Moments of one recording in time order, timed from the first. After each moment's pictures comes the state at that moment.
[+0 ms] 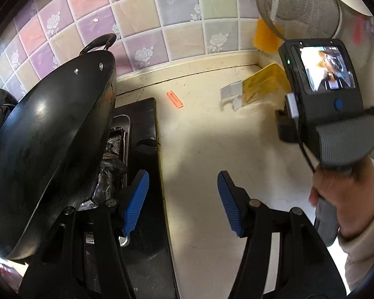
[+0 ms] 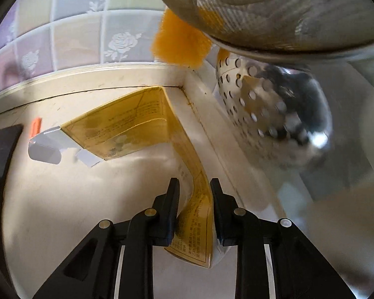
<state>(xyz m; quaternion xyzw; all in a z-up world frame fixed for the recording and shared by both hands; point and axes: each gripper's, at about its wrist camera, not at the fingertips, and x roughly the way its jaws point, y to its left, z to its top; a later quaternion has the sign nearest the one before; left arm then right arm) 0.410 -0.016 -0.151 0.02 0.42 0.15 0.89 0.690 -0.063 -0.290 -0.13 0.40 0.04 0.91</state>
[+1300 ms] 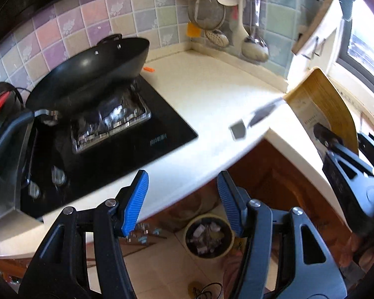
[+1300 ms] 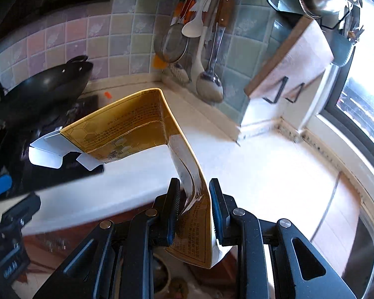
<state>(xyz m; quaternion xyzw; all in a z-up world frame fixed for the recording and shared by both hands) 0.043 0.023 -0.118 0.06 0.40 -0.03 0.91 0.153 -0.136 -0.198 -0.04 0.33 -0.05 0.94</state>
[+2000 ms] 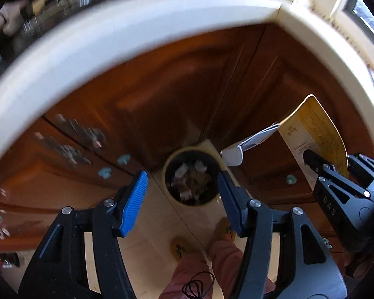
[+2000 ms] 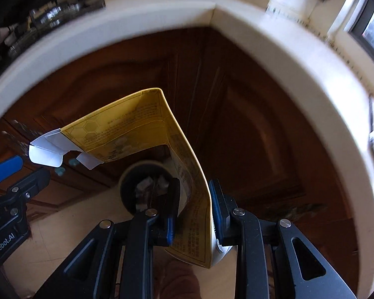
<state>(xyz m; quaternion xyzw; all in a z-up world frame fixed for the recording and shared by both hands) 0.001 0.039 -0.346 0.03 0.55 -0.06 0.83 0.040 -0.121 -0.420 -0.02 0.53 -0.03 0.84</state>
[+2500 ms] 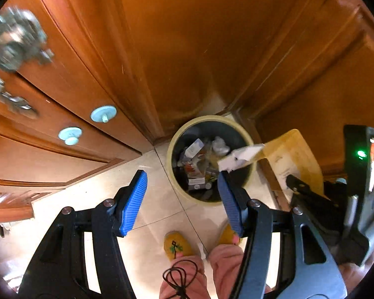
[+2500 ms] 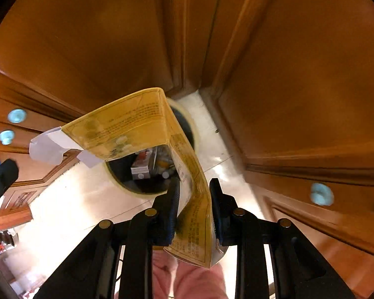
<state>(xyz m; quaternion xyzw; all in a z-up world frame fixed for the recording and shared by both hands) 0.034 0.061 -0.540 -0.01 0.61 0.00 0.79 0.056 -0.098 -0.664 0.01 0.66 0.00 0.75</state>
